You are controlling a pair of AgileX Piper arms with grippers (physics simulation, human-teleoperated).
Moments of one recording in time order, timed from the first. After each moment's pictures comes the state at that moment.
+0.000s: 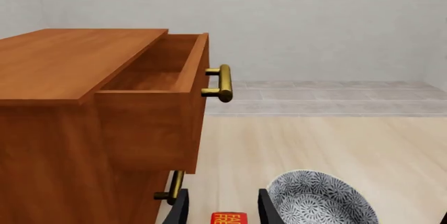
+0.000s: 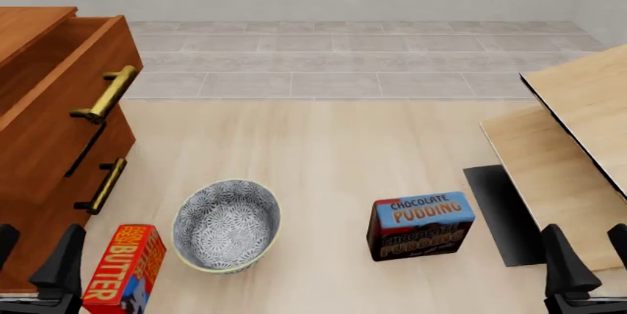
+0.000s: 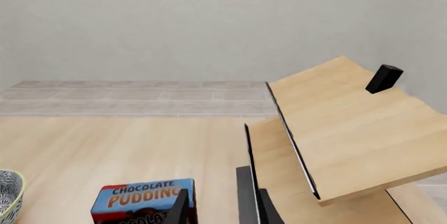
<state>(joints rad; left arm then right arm) 0.00 0.00 0.00 0.00 0.00 0.00 0.00 0.00 0.00 0.00</state>
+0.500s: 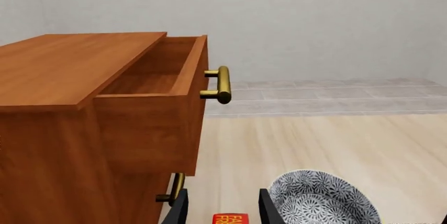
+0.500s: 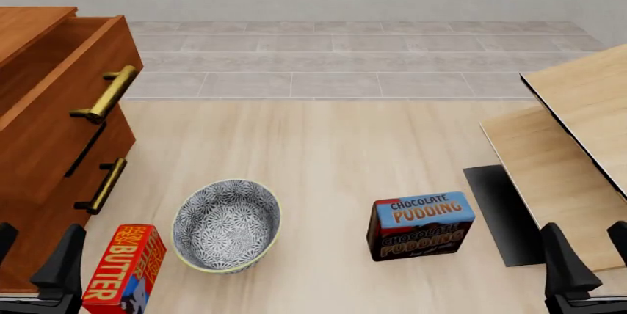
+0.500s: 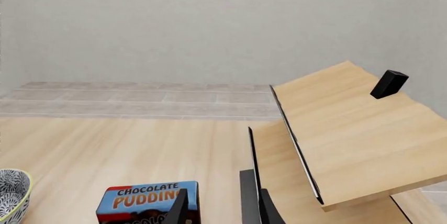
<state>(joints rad) -0.01 0.00 -0.01 0.00 0.02 0.02 0.00 -0.01 0.00 0.00</state>
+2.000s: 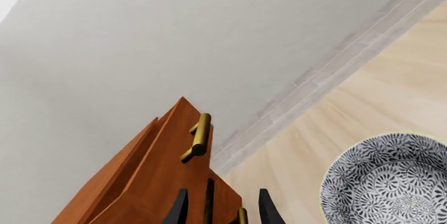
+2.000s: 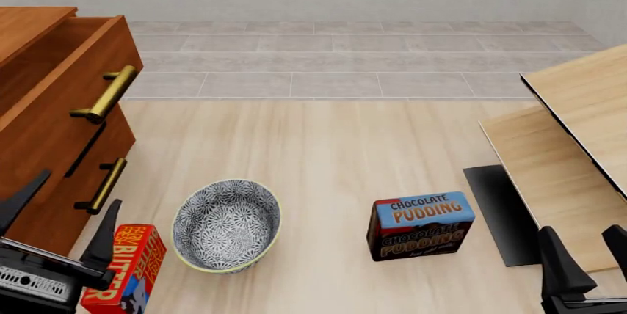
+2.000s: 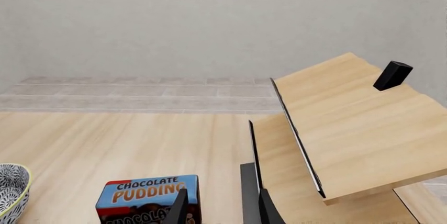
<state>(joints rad) -0.15 0.49 0.00 -0.57 0.77 0.02 0.00 0.00 0.01 0.00</state>
